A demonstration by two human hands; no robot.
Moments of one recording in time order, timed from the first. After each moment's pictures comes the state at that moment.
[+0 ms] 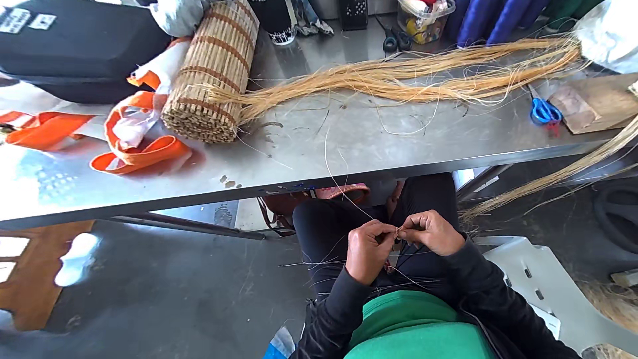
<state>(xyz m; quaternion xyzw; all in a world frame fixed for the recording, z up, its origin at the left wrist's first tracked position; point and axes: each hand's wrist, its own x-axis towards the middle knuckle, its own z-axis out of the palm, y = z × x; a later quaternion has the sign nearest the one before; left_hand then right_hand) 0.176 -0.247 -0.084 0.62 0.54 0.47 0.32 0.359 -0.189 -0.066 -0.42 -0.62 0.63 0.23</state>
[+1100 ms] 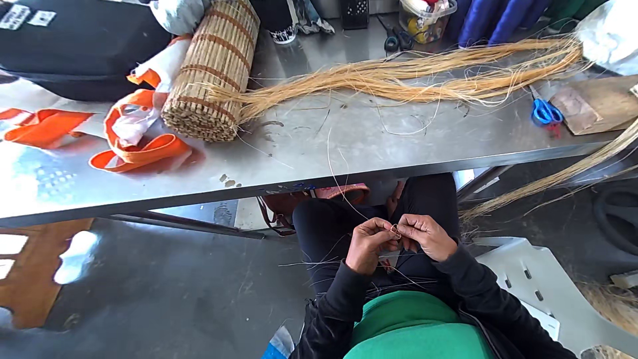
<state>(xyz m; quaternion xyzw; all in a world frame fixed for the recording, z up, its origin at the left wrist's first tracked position) 0.179 -0.241 -0.087 0.25 0.43 0.54 0.68 0.351 -0.195 -0.089 -0.35 -0.60 0.66 0.29</state>
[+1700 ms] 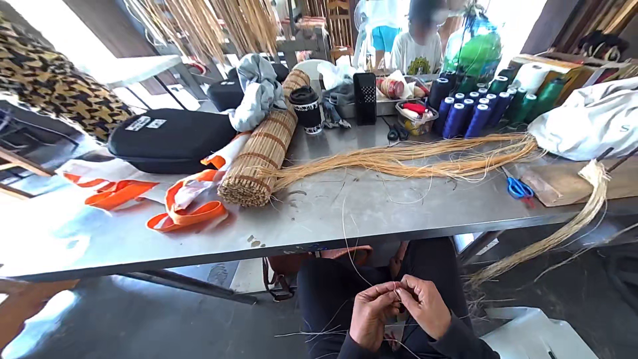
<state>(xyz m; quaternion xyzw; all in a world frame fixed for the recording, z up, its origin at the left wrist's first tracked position) 0.183 -0.251 -0.080 0.19 0.42 0.60 0.66 0.329 -0.209 -0.086 -0.42 -0.70 0.45 0.36</state>
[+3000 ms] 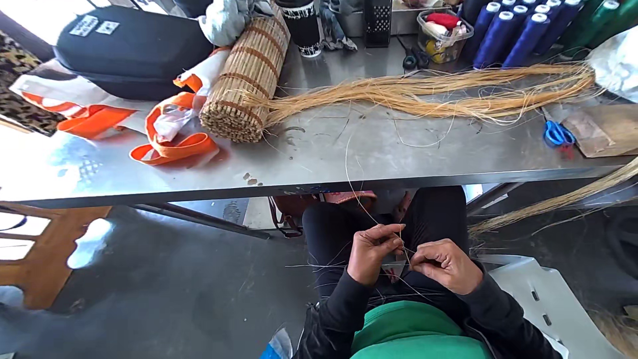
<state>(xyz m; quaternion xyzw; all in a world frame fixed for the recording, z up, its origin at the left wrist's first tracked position) 0.169 -0.249 -0.080 0.38 0.41 0.59 0.58 0.372 -0.211 -0.079 -0.18 -0.77 0.51 0.34</state>
